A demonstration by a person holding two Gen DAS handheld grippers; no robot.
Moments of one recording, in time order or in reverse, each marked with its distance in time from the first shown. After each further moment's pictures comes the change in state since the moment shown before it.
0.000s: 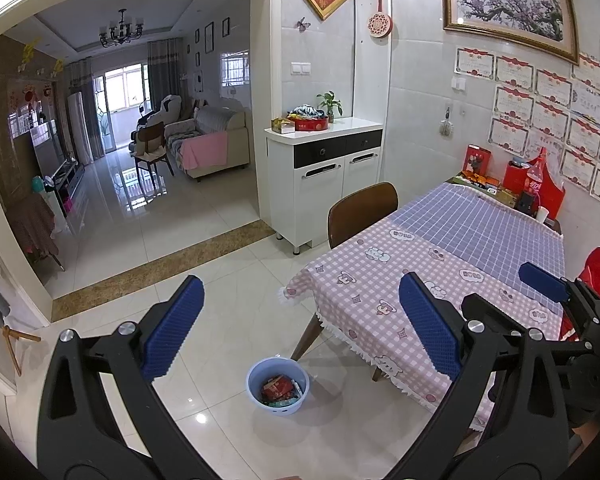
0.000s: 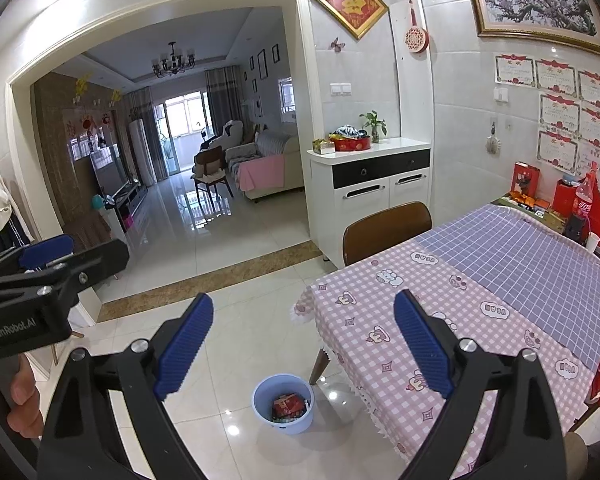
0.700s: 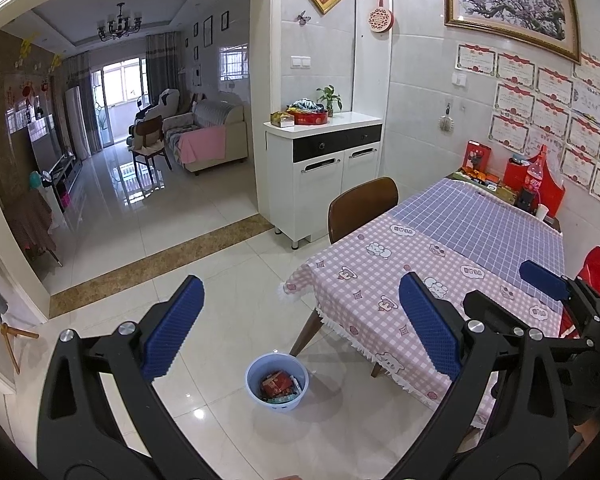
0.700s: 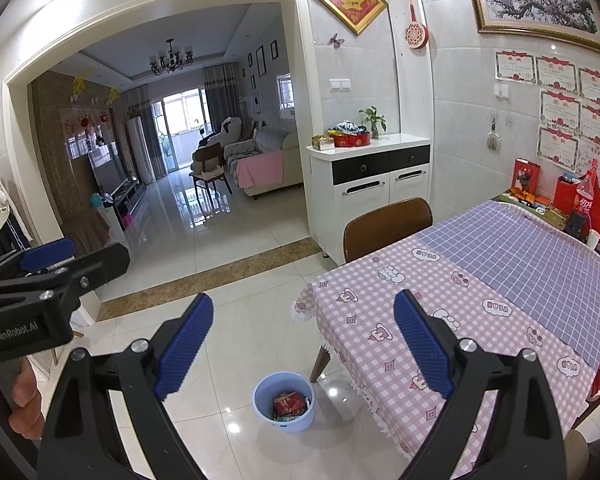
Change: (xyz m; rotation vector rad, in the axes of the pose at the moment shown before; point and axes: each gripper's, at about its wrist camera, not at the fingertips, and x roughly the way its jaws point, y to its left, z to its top) left arm 0.010 0.008 0.002 -0.002 0.022 -0.011; right arm 0.012 0.003 0.002 0.004 0.012 -0.005
